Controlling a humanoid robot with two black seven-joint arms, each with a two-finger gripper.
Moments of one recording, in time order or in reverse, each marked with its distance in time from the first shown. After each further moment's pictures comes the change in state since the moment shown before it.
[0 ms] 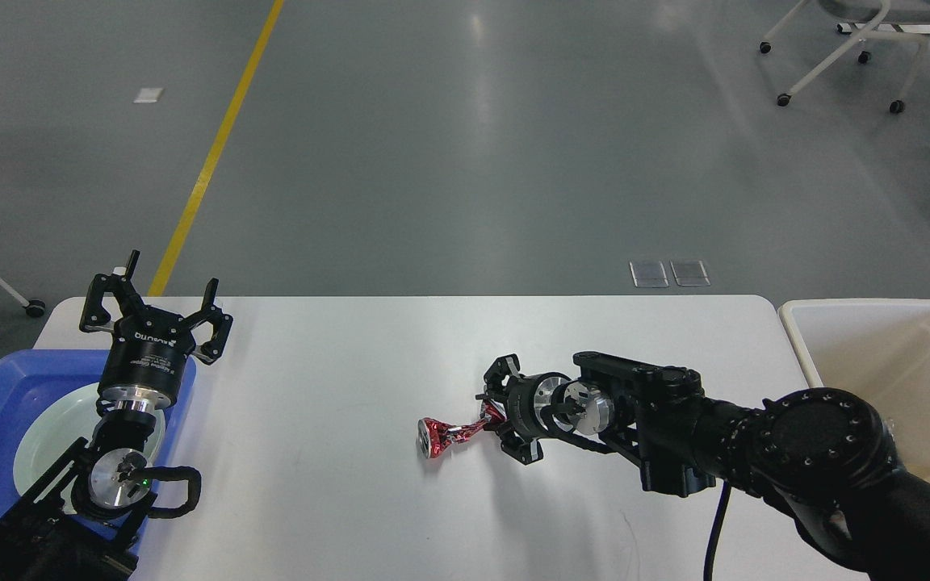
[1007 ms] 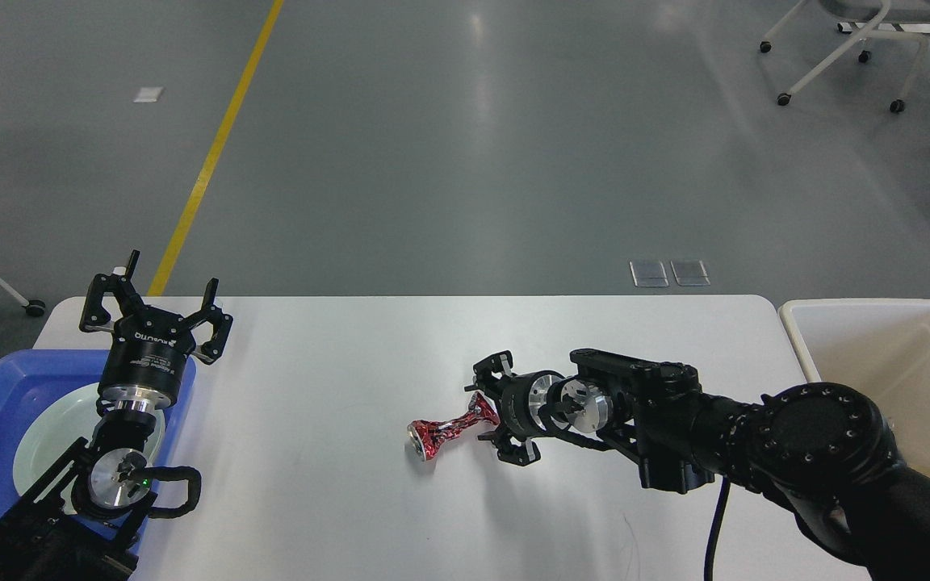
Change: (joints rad) left arm 0.000 0.000 0.000 0.000 0.000 0.000 0.000; right arm 0.016 -0.001 -0.021 0.013 0.000 0.040 0.007
